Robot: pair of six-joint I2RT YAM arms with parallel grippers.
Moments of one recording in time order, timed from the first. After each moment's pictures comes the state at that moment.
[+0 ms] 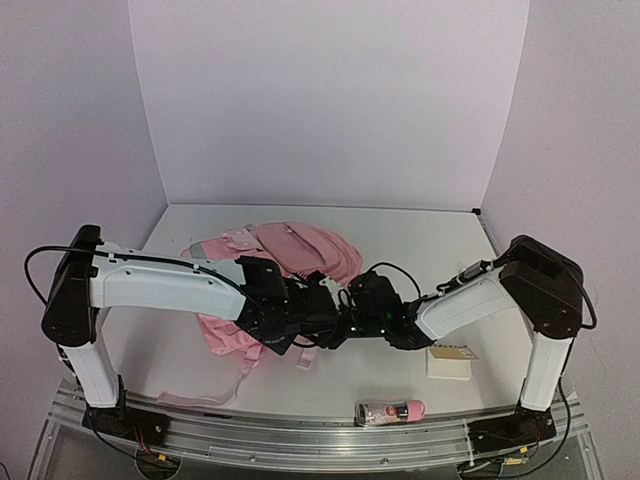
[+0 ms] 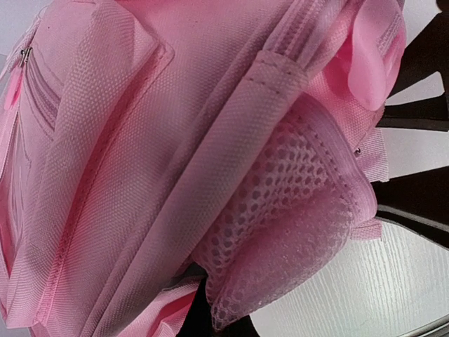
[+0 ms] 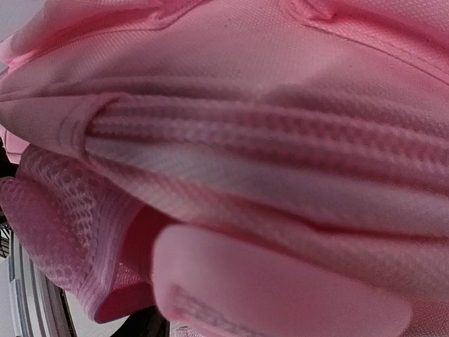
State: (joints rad) left arm -1.29 1.84 1.44 -1.12 -0.62 -0.74; right arm 0.98 1.91 0.90 0.49 -0.19 0.31
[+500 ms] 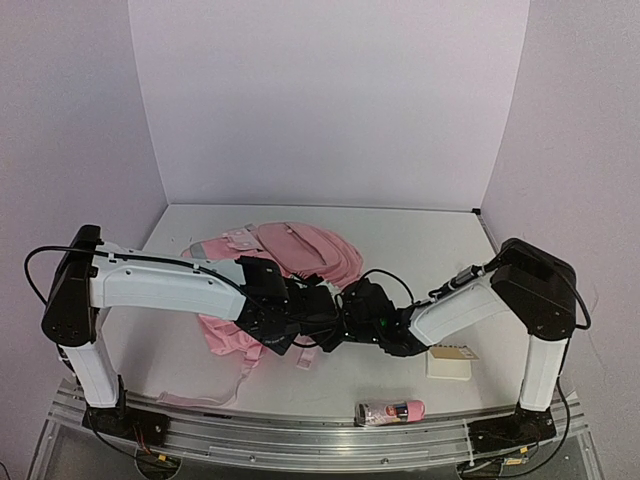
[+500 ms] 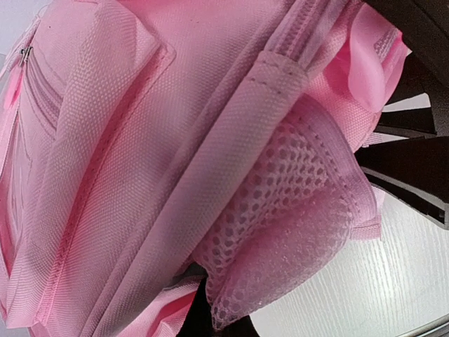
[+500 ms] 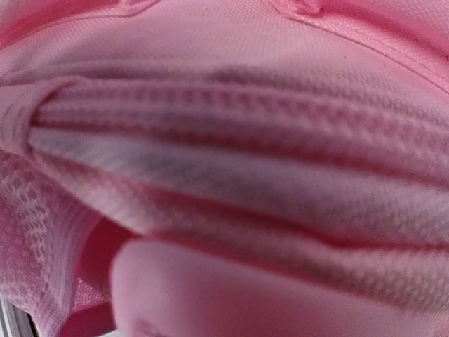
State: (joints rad) left arm -1.29 1.84 1.44 -1.12 -0.62 -0.74; right arm 1.02 1.95 0.91 0.51 -0.03 0.27
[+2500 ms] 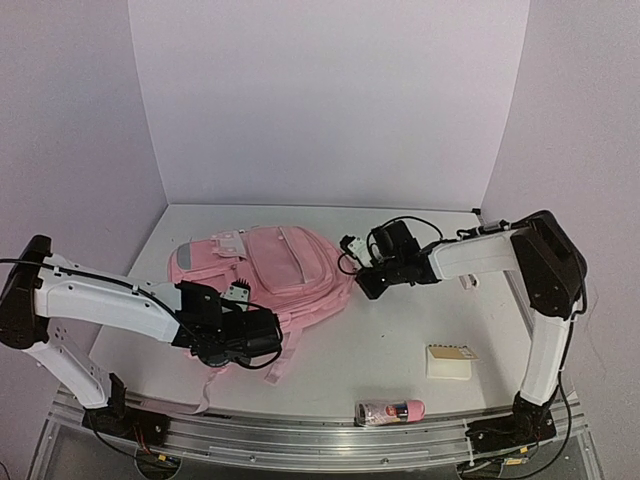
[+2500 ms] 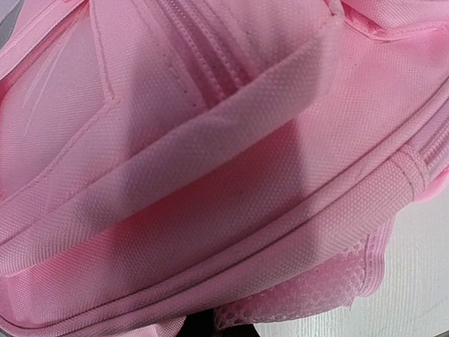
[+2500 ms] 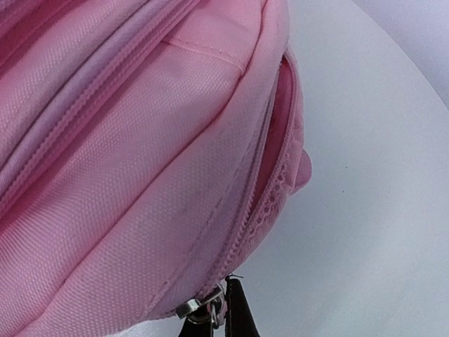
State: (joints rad) left arm -1.29 1.53 1.00 -0.94 -0.66 -1.08; right arm 0.65 1.95 1.19 -0.06 0.01 -0.23
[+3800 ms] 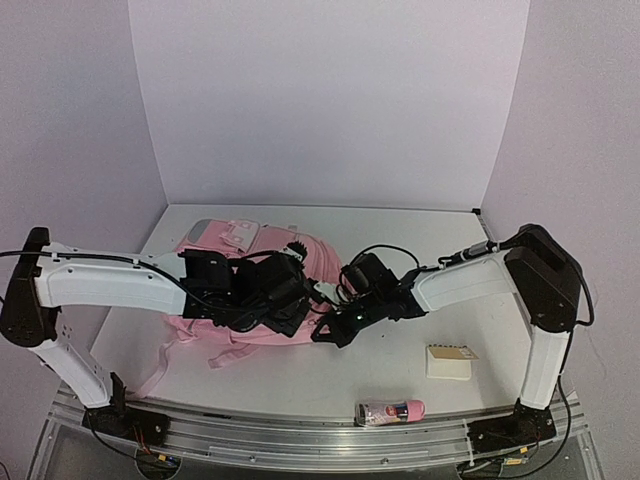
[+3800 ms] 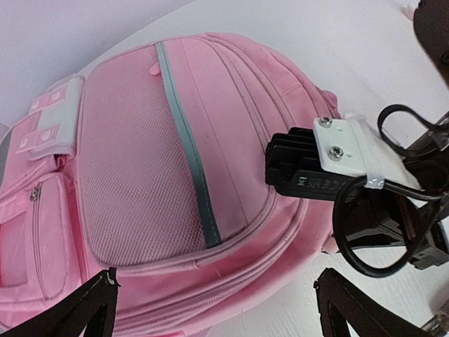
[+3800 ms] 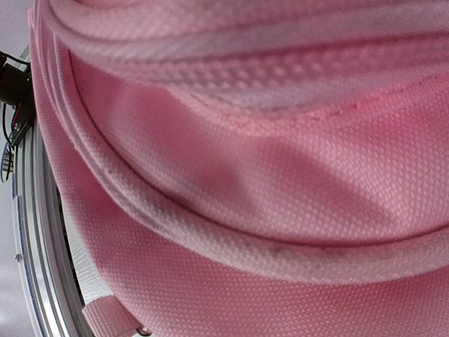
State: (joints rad) left arm -1.25 1.56 1.22 -0.67 -0.67 -0.50; right arm 0.89 1.93 1.10 -0.05 -0.44 0.09
